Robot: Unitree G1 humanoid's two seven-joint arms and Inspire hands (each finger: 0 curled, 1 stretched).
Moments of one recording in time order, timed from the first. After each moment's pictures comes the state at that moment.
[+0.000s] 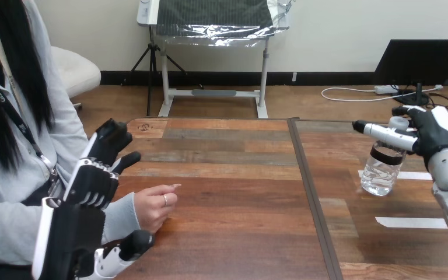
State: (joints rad) left arm 0.24 0.11 0.02 0.30 -0.30 -1.11 -0.34; right arm -0.86 -0.49 0.00 1.38 -0.36 -0.13 -0.08
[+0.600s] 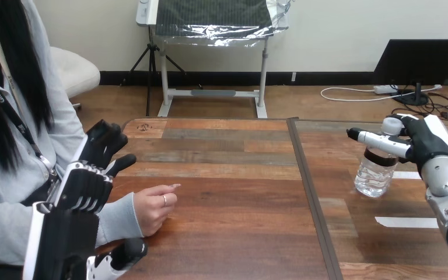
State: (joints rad) left arm 0.30 0.12 0.02 0.22 -0.31 -1.10 -0.34; right arm -0.84 -0.47 -0.01 1.38 -0.35 -0.13 -0.08
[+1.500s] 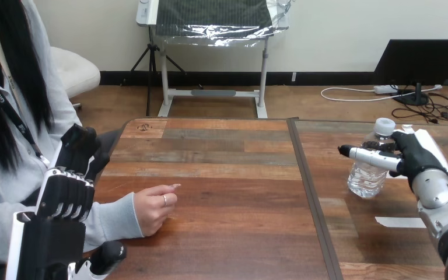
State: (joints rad) left arm 0.35 0.13 0.02 0.17 -0.40 -1.07 -0.38; right arm -0.80 -0.43 -0.01 1.38 -0.35 -0.13 -0.09
